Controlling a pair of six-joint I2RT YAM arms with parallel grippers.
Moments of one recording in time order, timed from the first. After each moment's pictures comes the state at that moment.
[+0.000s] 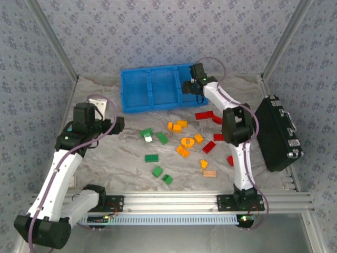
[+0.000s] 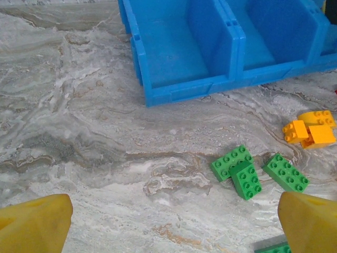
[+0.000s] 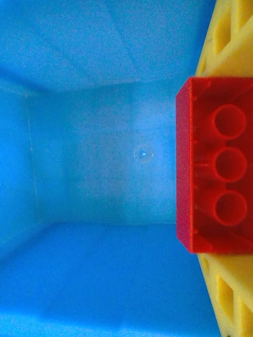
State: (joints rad) left arm -0.21 0.93 0.99 -0.73 0.03 -0.10; right arm 0.34 2.29 2.01 -0.58 0.09 0.25
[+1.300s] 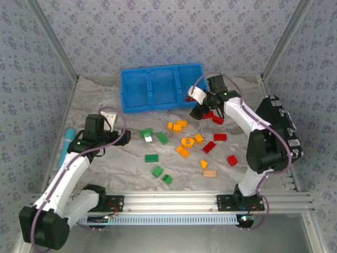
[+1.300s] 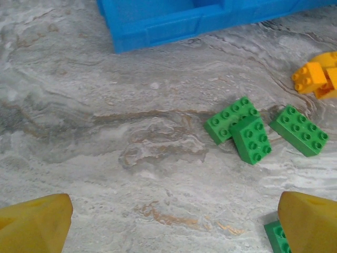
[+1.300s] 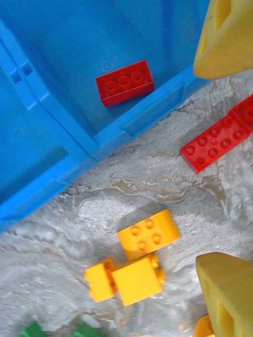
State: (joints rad) left arm -0.26 0.91 0.73 -0.58 0.08 -0.07; right arm 0.29 1.72 1.39 -0.59 -0.30 -0.79
